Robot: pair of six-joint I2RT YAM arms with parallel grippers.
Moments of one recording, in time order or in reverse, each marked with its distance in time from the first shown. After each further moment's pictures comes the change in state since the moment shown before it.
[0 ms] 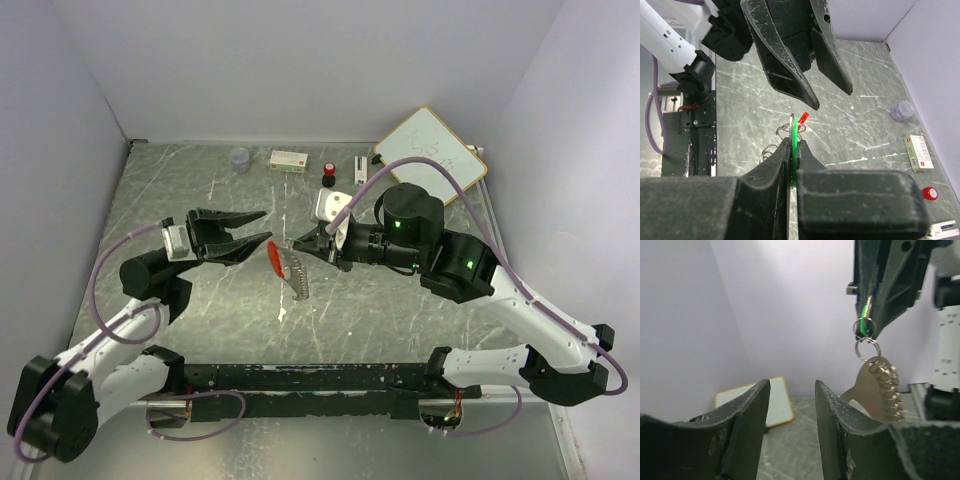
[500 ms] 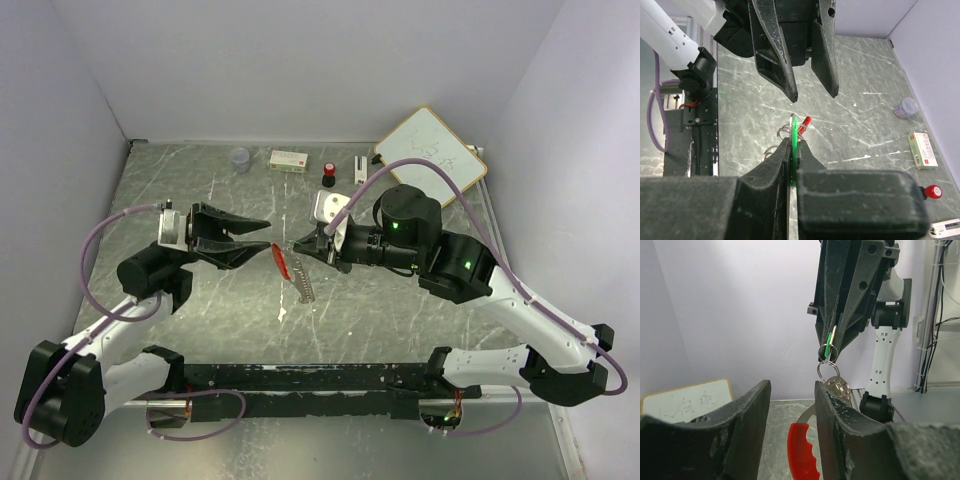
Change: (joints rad) left arm 0.043 0.117 0.050 0.253 0.159 -0.439; right arm 0.000 -0.003 -0.017 0.001 -0.001 0.007
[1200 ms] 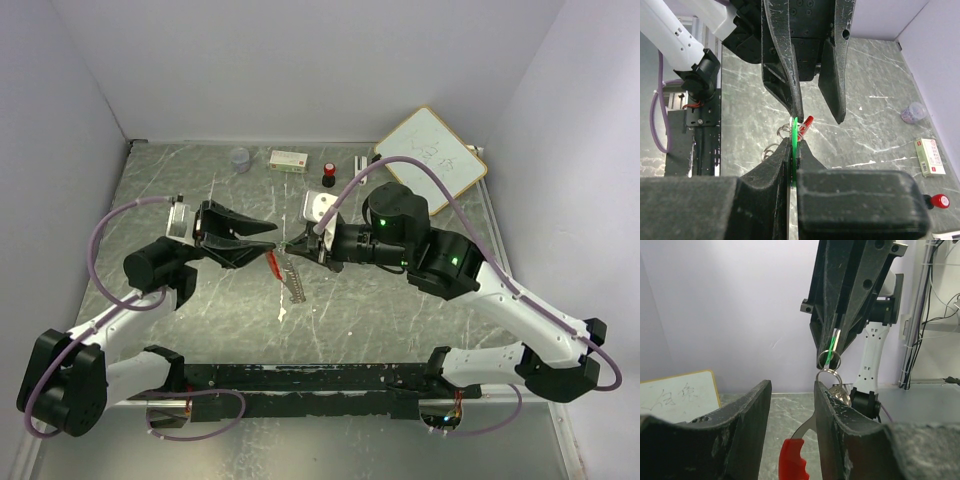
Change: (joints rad) left arm -0.023 0.053 0.016 0.001 0.026 -0.055; right arm 0.000 0.038 0.000 0.027 -0.030 -0.001
